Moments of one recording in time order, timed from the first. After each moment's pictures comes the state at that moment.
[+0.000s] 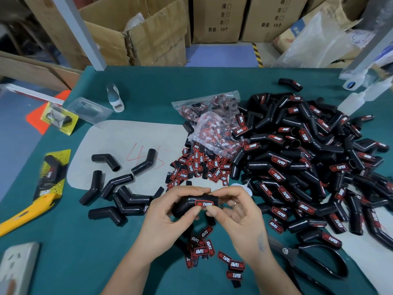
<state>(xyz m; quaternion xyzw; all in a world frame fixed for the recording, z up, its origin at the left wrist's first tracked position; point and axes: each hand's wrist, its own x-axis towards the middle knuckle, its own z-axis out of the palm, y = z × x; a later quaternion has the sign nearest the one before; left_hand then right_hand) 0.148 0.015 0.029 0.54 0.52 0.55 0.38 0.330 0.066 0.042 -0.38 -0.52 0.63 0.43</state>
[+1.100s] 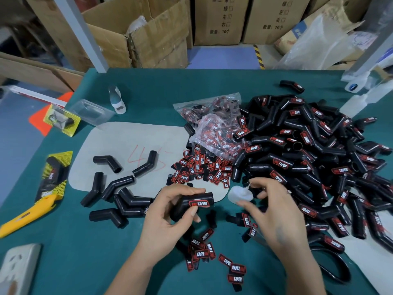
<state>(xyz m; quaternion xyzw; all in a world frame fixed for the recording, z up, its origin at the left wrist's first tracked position) 0.155 0.016 0.029 0.51 0.49 0.62 0.33 0.387 0.105 0.039 -0.57 -0.76 0.24 0.21</state>
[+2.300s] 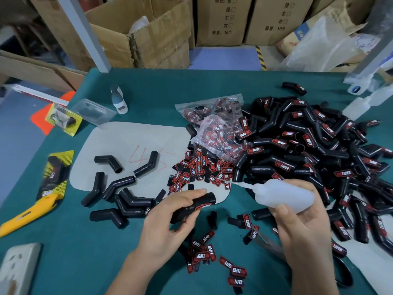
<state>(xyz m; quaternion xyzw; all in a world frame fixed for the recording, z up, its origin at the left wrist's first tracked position) 0.156 0.014 0.033 0.62 0.52 0.57 0.14 0.395 0.089 0.064 -0.38 -0.47 0.59 0.53</state>
